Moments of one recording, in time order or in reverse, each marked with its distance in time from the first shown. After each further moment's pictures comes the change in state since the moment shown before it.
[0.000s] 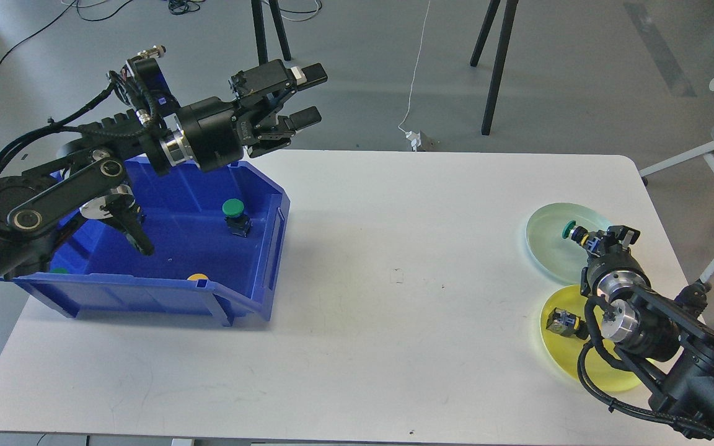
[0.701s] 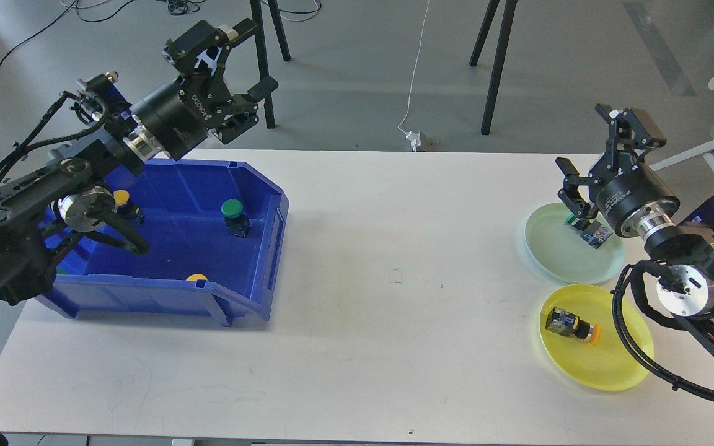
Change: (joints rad) left arm 0.150 0.015 -0.147 0.106 -0.426 0.000 0.000; right arm 0.001 -0.272 0.118 0.435 0.000 0.604 0.099
